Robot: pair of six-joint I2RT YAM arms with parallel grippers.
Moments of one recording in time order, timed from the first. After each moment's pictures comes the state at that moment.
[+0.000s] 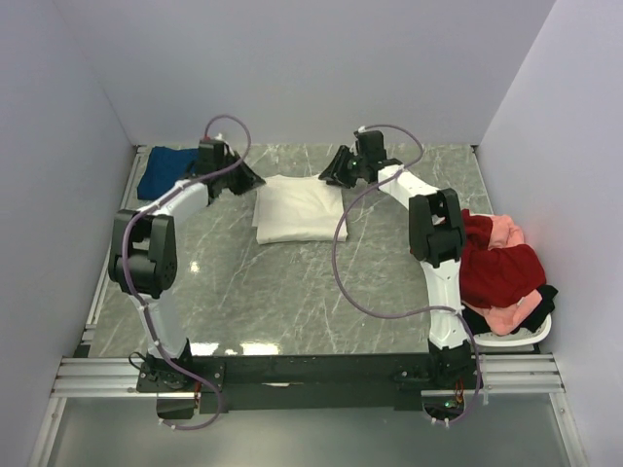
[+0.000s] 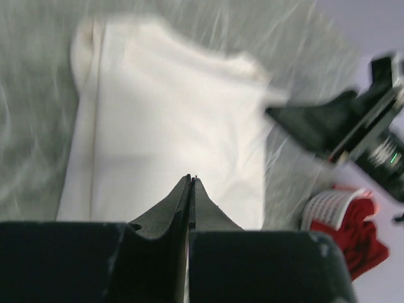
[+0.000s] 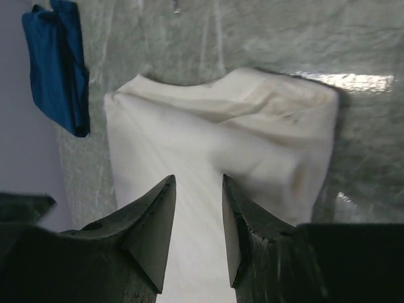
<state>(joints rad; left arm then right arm) -0.16 1.91 1.41 -0.08 0.35 -0.78 0.28 2.31 1.83 -0.19 -0.44 0.70</state>
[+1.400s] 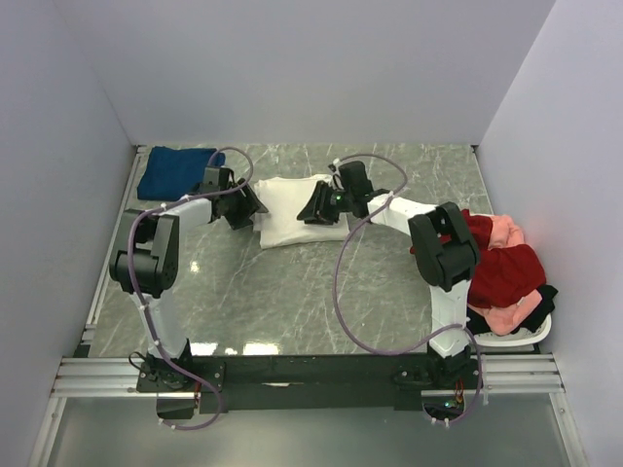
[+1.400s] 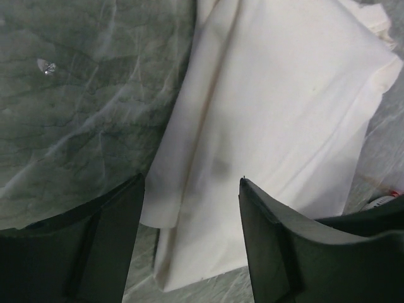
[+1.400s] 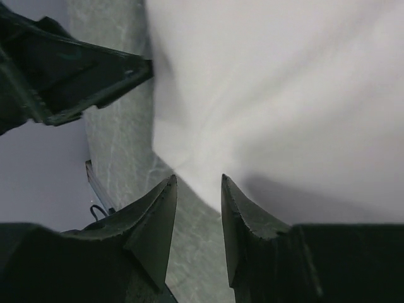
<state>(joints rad) -0.18 1.90 1.18 -0.12 0.27 -0.78 0.45 2.03 1.36 -0.03 -0.56 0.75</state>
